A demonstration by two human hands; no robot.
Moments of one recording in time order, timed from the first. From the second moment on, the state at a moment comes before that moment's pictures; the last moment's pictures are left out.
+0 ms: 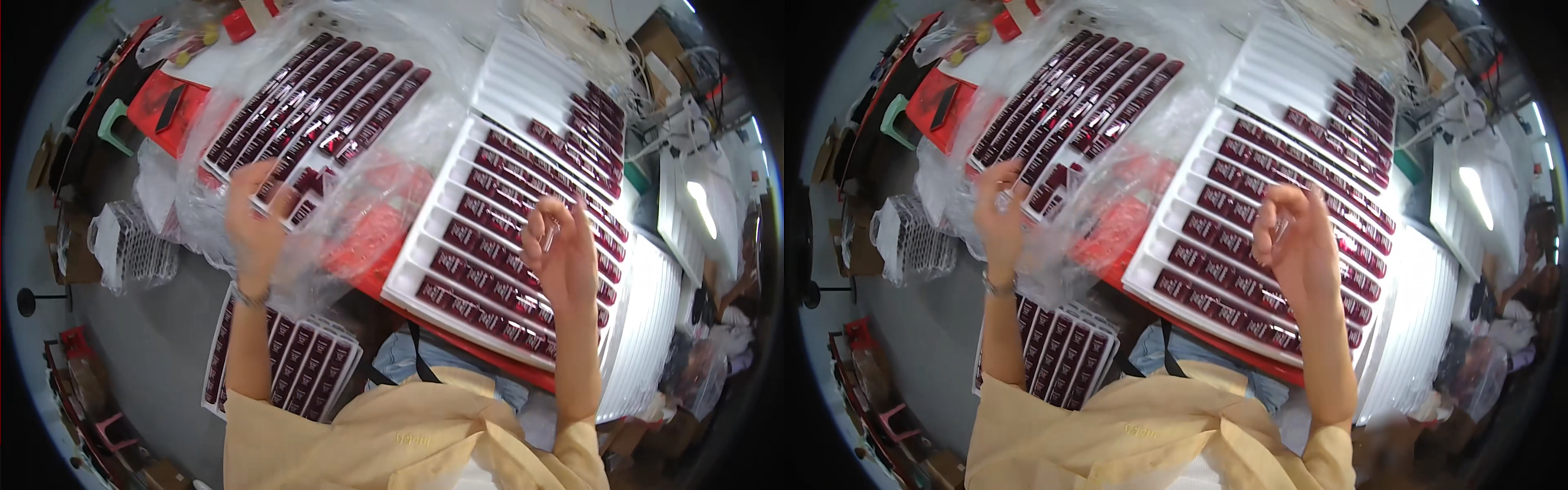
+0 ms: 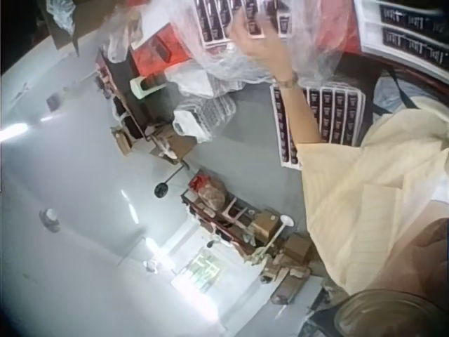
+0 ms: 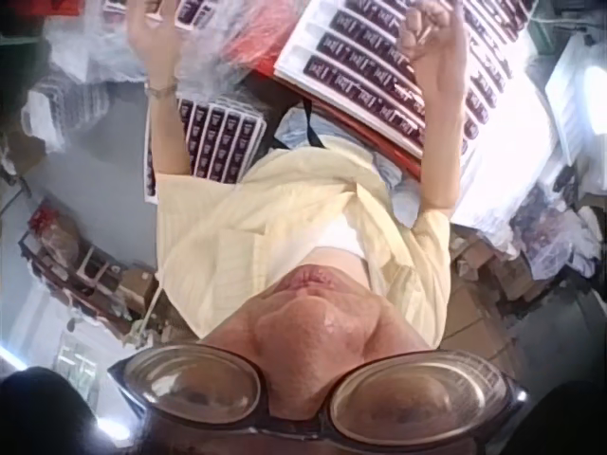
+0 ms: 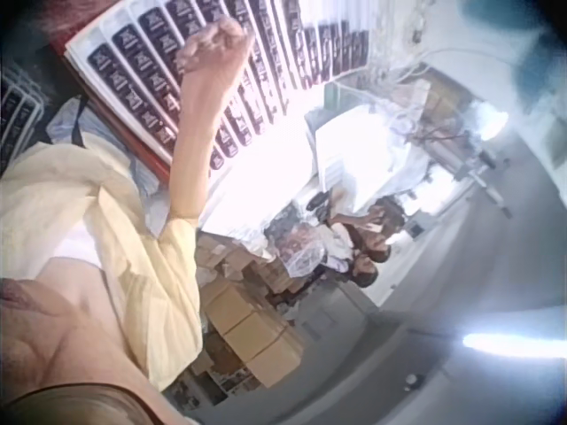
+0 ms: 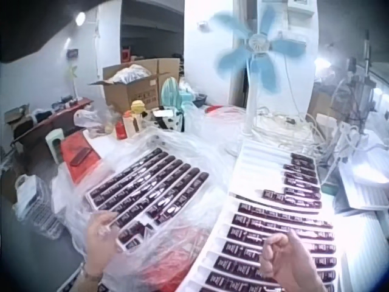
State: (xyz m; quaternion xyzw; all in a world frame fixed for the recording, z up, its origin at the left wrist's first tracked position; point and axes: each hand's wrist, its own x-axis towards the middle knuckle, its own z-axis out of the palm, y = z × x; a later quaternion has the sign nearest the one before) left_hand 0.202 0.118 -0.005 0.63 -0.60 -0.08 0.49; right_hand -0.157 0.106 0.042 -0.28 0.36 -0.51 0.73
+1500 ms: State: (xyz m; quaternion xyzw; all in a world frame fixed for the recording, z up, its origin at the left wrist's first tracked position) left_hand 0.406 -0.001 0.057 0.55 -0.40 -0.18 0.71; right_hand -0.019 -0.065 0.044 -0.33 0.42 -0.49 0.69
